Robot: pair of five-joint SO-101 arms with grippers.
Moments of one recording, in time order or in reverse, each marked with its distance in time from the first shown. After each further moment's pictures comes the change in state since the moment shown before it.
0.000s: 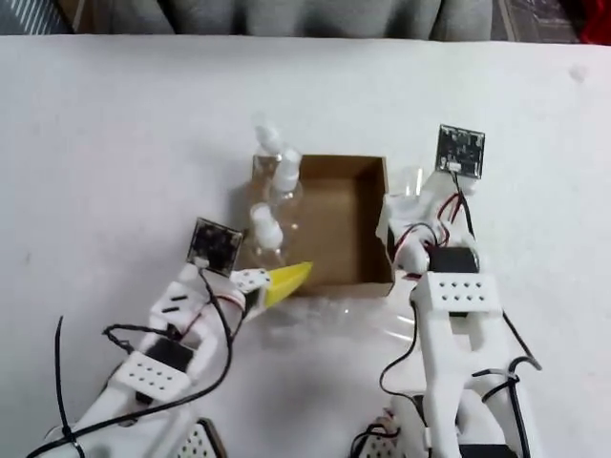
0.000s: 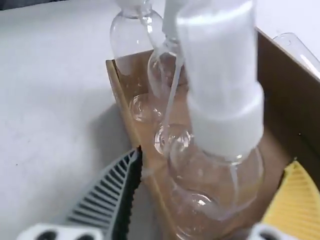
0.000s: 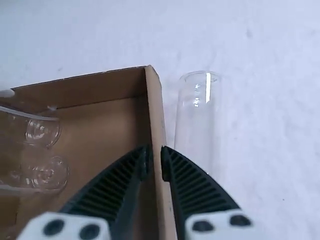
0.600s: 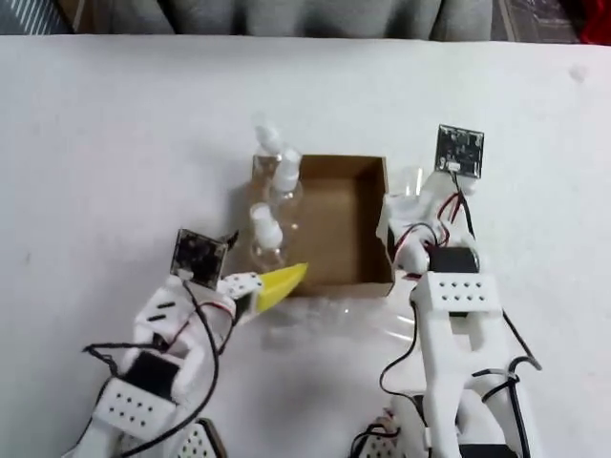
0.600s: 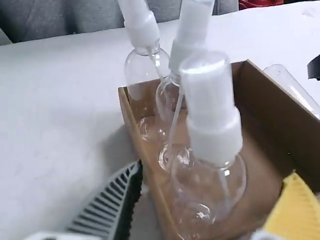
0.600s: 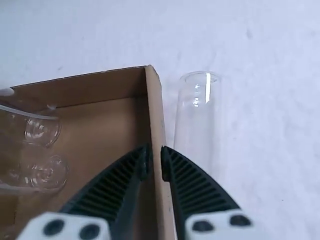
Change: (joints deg) left arm -0.9 -29.9 0.0 29.0 0.0; right arm 0.0 0.0 0.0 0.0 0.5
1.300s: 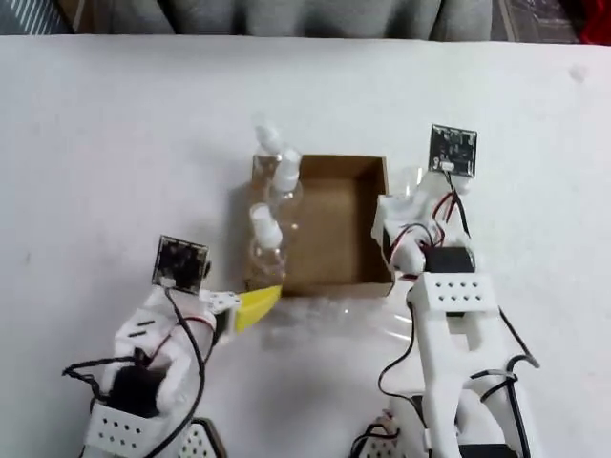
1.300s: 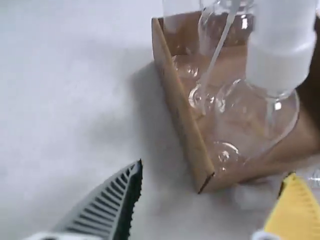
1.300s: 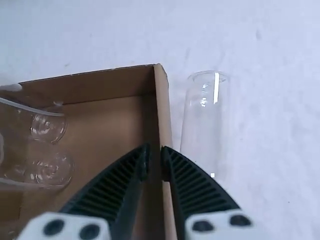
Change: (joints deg) left arm -6.5 -19.7 -0.3 32.4 0.0; right arm -1.3 0.0 0.0 0.0 0.0
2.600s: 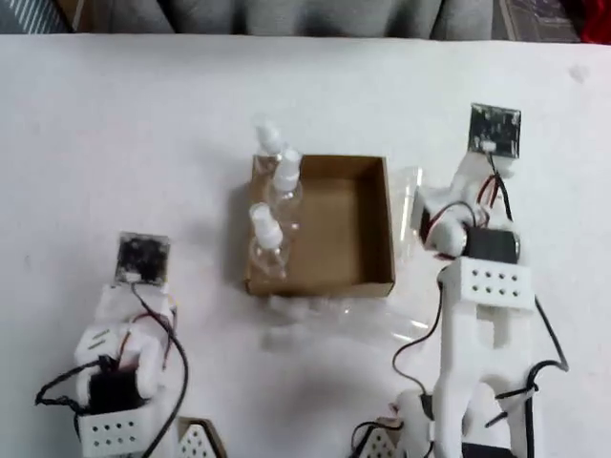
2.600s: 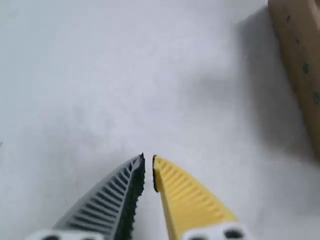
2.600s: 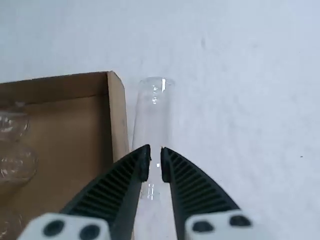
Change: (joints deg) left arm -22.7 0.0 1.1 4.5 -15.8; right arm 8.9 0.0 -13.8 17.6 9.0
